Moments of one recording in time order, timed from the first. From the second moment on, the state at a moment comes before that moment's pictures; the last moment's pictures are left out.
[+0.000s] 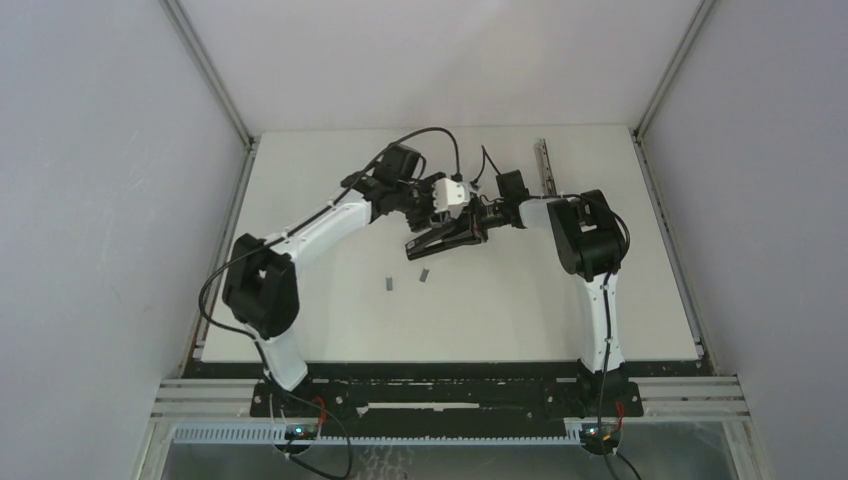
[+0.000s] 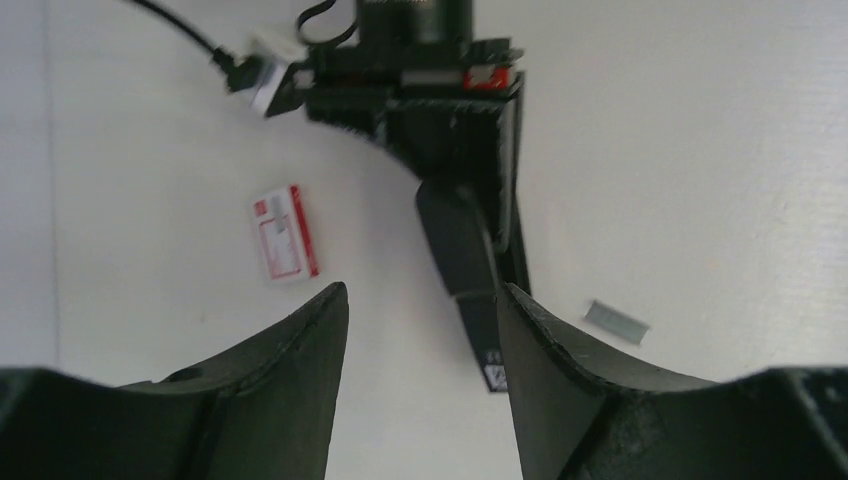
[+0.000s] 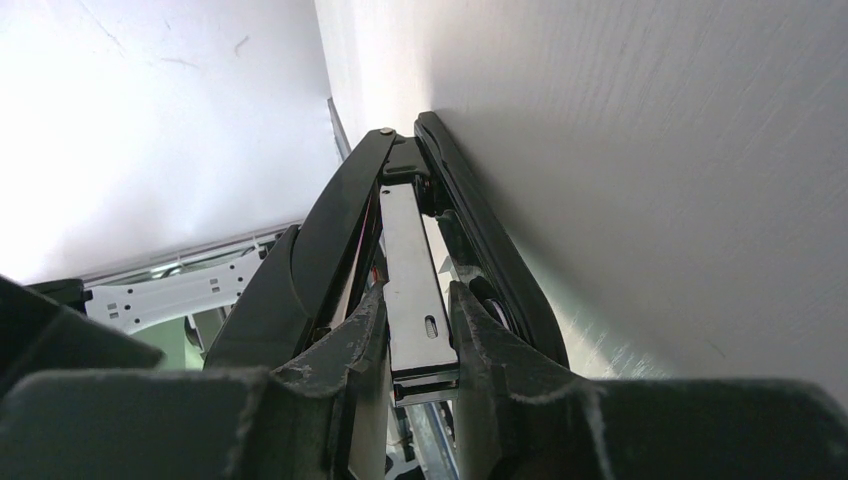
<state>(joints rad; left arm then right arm) -0.56 1.76 1.47 -0.51 0.43 0.84 0.30 2.26 1.36 -0.01 -1.13 0.71</state>
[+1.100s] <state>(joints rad) -0.66 2.12 1.80 -0.79 0.34 0.88 0.31 2.26 1.36 -0.02 -1.13 0.71</state>
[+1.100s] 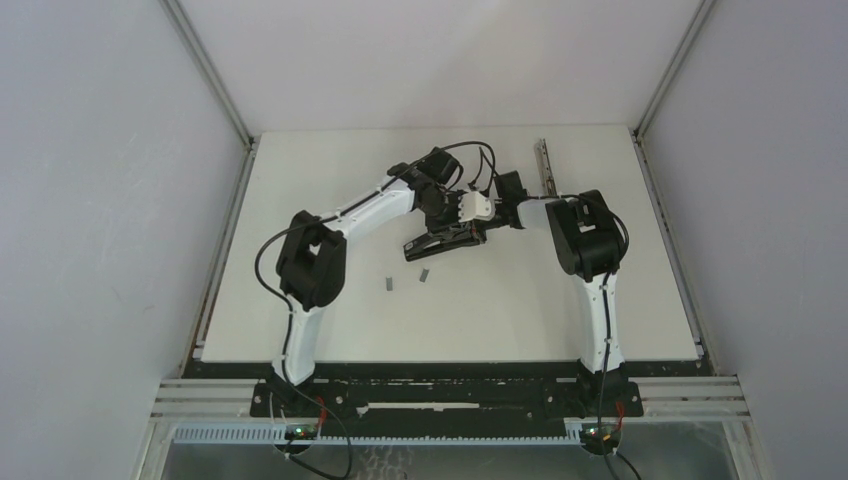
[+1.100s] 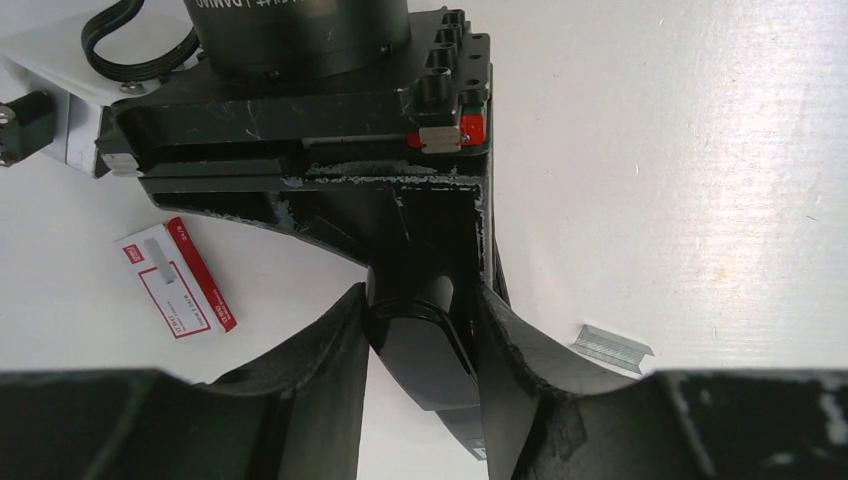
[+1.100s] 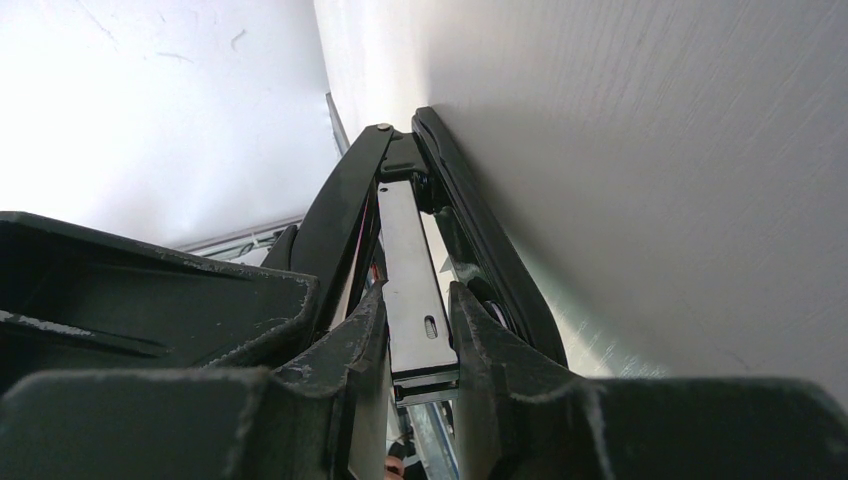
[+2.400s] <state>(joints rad) -0.32 1.57 1.19 -0.65 0.37 0.82 0.27 2.26 1.38 -0.07 -1.12 0.63</state>
